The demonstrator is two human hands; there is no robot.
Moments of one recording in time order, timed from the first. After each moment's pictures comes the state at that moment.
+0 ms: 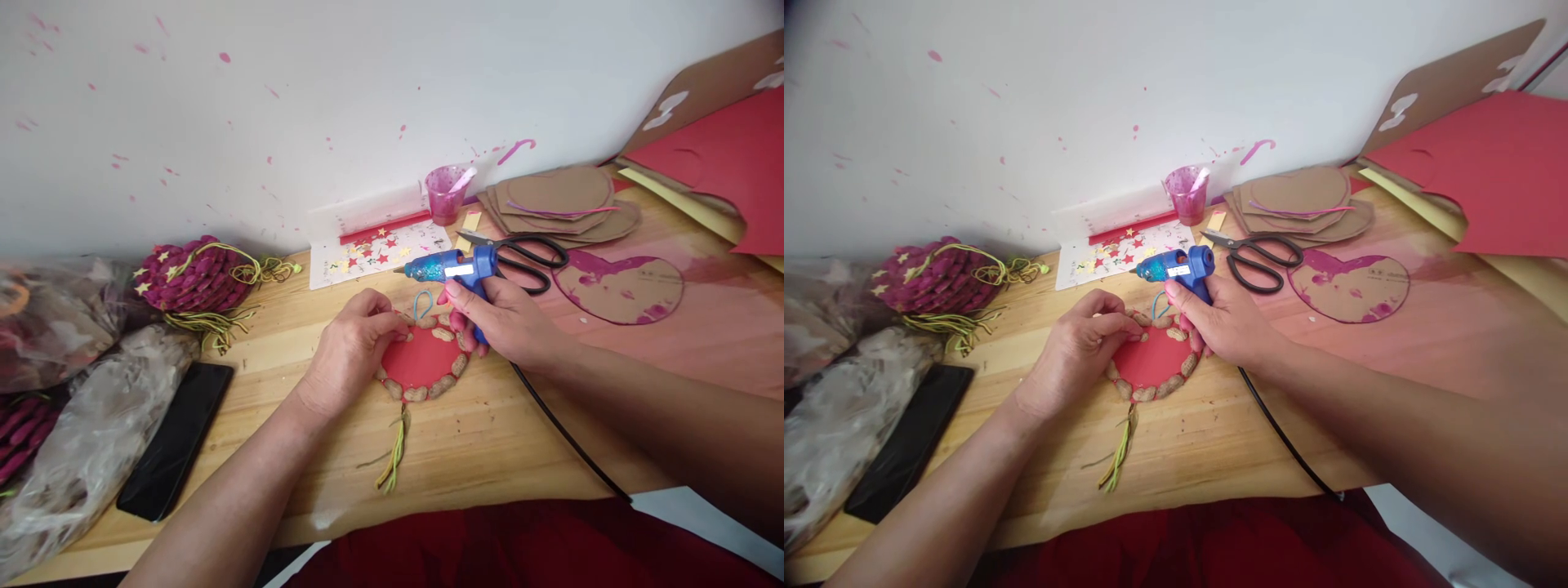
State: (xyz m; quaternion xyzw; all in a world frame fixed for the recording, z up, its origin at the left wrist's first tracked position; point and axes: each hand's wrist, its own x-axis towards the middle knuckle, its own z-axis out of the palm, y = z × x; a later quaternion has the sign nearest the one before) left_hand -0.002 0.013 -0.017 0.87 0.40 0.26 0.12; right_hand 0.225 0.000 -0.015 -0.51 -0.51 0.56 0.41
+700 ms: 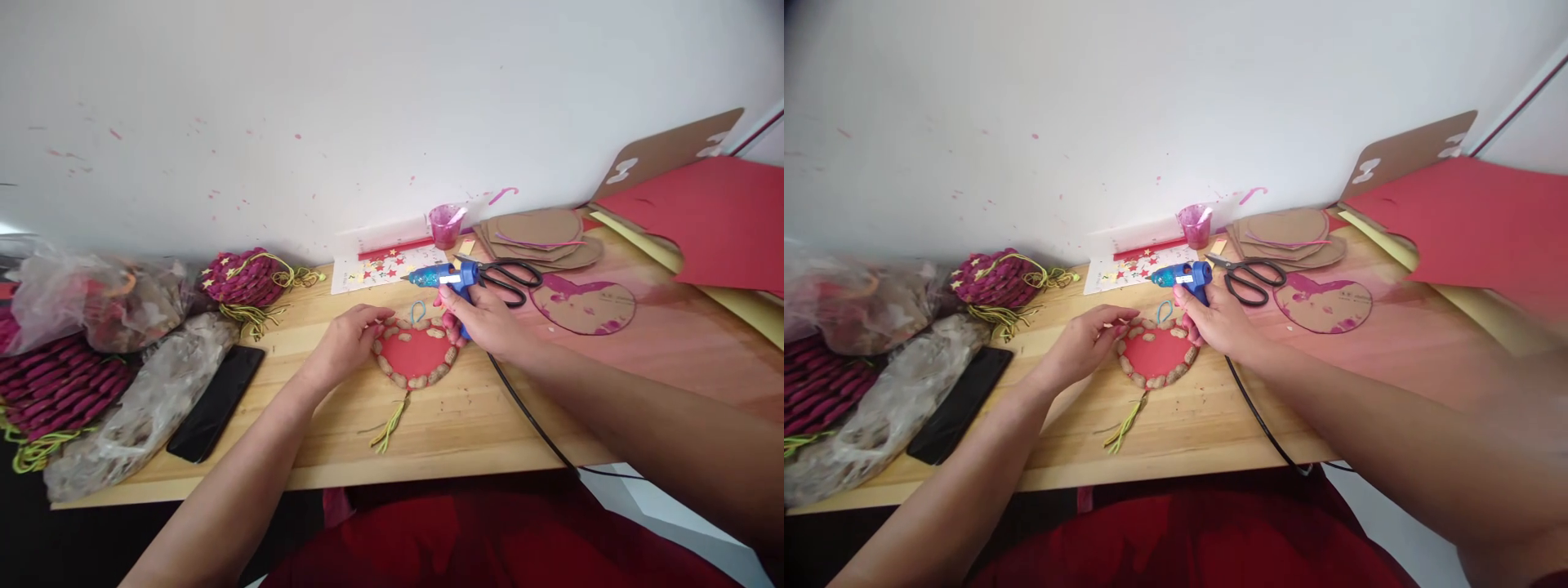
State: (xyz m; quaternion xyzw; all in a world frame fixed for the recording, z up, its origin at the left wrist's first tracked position) left_hand -0.021 0.004 -0.006 0.82 0.47 0.24 0.19; right_hand 0.227 0.003 -0.019 -0.46 -0.51 0.57 0.45
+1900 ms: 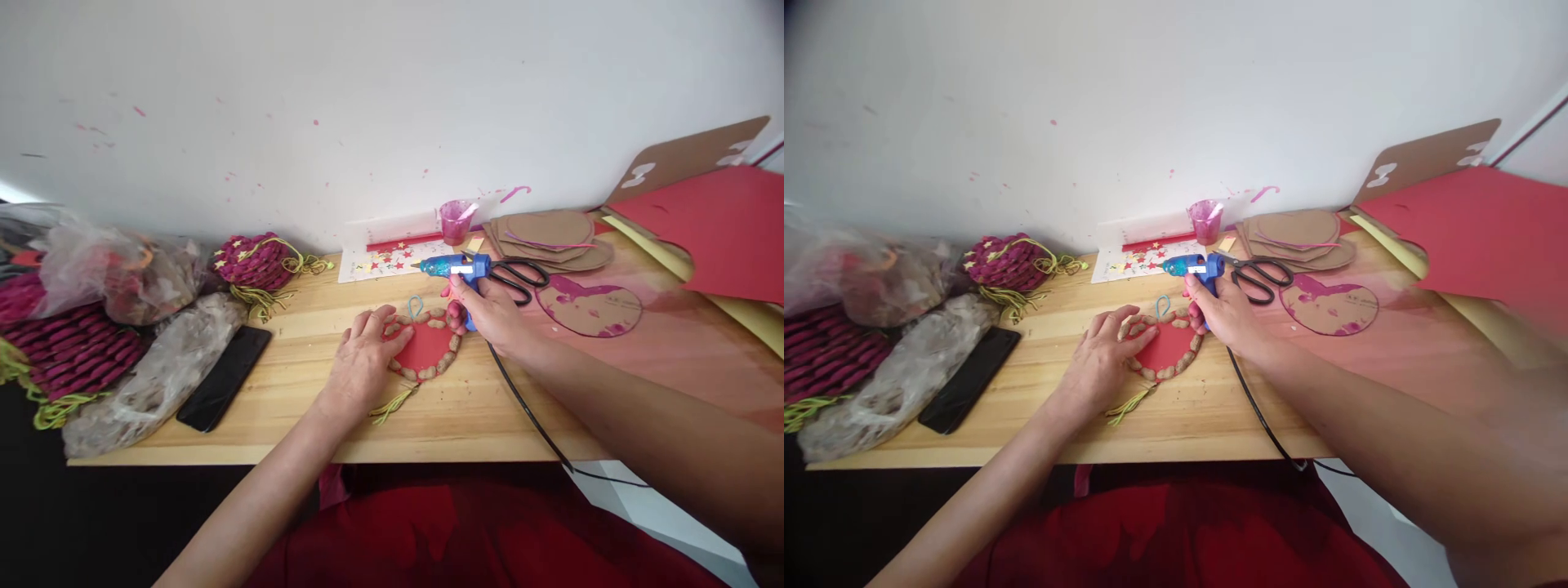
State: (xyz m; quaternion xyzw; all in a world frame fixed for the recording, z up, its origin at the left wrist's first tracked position) left_hand 0.000 -0.055 -0.025 0.85 0.50 0.13 -0.03; right_hand 0.227 0.007 -0.024 -0.46 -0.48 0.58 0.47
